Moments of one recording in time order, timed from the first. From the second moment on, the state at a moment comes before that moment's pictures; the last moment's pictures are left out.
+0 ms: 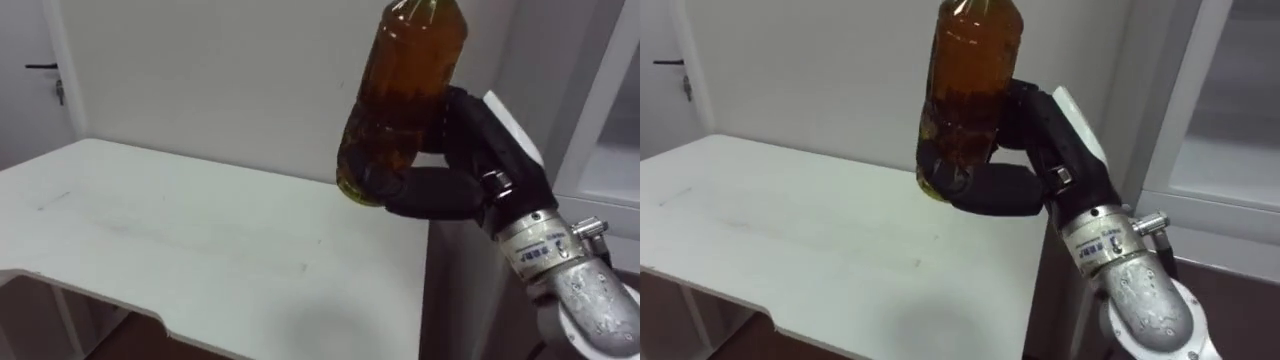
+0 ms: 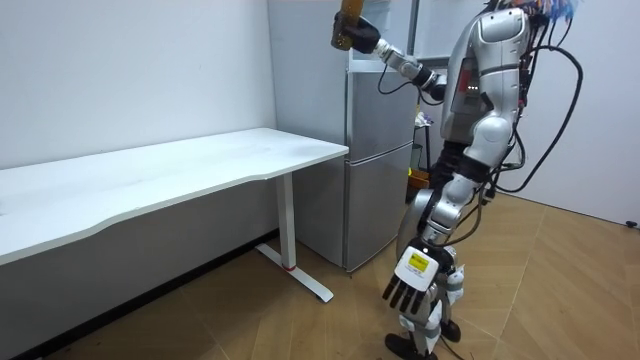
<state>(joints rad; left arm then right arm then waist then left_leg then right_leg) 0.25 0.23 0.08 1.02 0.26 0.06 -0.01 -0.43 -0.48 0.10 -0.24 0.22 0.02 -0.01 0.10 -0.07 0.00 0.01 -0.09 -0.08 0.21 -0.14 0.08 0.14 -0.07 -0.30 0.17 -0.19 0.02</state>
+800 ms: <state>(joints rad) 0.24 0.23 0.12 1.02 0.28 0.06 -0.03 -0.29 -0.54 -0.16 -0.37 0.19 0.02 -0.01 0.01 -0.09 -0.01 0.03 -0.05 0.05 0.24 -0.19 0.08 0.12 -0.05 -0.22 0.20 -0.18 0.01</state>
